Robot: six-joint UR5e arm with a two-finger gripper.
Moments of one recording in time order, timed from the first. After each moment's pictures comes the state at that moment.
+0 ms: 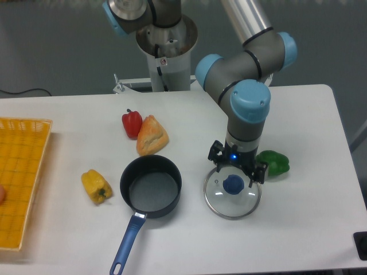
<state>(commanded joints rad) 2.58 -2.03 -1.58 -0.98 1.48 1.05</state>
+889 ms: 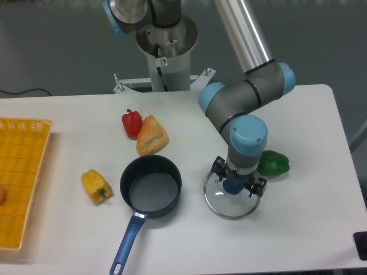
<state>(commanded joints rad) 2.56 -2.13 -1.58 -0.98 1.60 1.09</state>
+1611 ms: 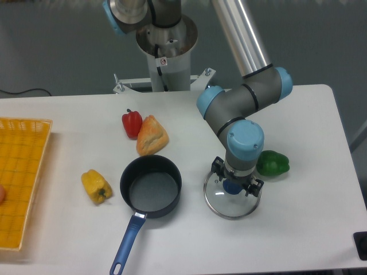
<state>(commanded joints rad) 2.56 -2.13 -1.58 -0.99 1.60 1.09</state>
